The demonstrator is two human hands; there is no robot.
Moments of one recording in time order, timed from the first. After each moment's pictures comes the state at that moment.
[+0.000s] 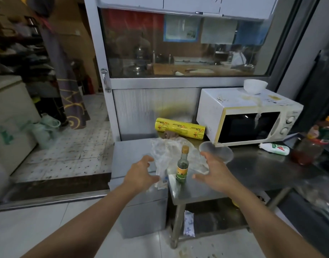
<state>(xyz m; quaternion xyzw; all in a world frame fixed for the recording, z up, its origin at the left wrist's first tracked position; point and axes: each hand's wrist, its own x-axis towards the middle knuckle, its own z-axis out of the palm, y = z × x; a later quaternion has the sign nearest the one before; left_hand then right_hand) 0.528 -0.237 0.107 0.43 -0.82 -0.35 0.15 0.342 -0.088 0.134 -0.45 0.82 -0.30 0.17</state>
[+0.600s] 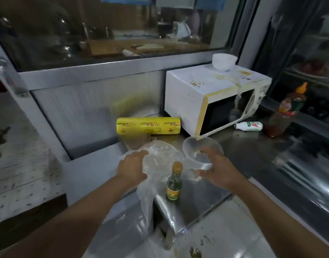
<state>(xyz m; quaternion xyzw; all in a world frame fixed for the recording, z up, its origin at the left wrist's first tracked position) 0.379 -0.418 0.049 0.25 -0.95 -0.16 -0.01 0.250 -0.175 0.088 -0.31 0.89 -0.29 0.14</state>
